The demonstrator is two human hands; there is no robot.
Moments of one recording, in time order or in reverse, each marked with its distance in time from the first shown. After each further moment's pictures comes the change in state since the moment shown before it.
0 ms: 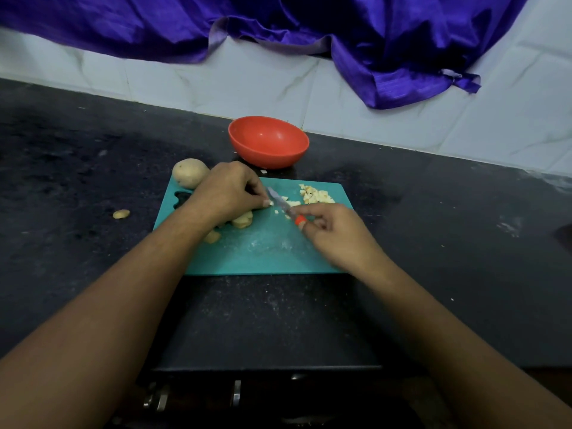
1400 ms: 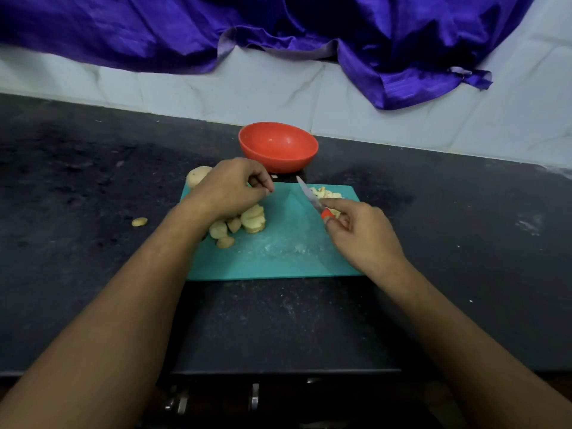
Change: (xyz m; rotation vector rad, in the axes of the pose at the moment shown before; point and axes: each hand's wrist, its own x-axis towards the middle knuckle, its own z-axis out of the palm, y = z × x) left_hand -0.003 -0.007 -0.023 -0.046 0.013 0.063; right_hand 0.004 0.015 -0.001 -0.196 0.235 -0.051
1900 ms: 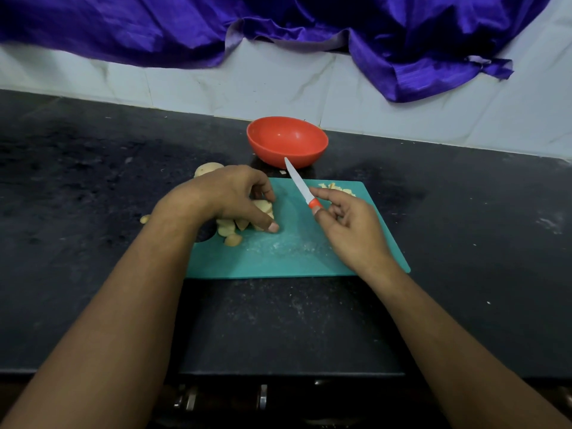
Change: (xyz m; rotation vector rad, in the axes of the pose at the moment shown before) left_hand -0.007 0.001 -0.018 0.078 -0.361 -0.122; right_hand 0.007 -0.007 0.033 0.427 0.040 0.000
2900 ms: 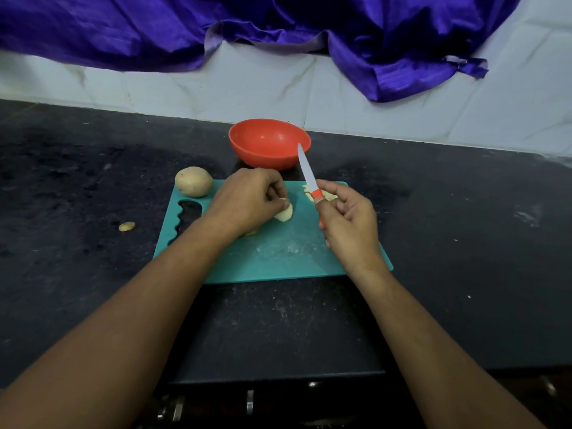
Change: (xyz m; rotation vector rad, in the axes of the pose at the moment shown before) left_hand 0.033 0.021 0.050 0.028 0.415 0.180; right_hand -0.003 -0.001 -0.007 0.294 0.176 0.108
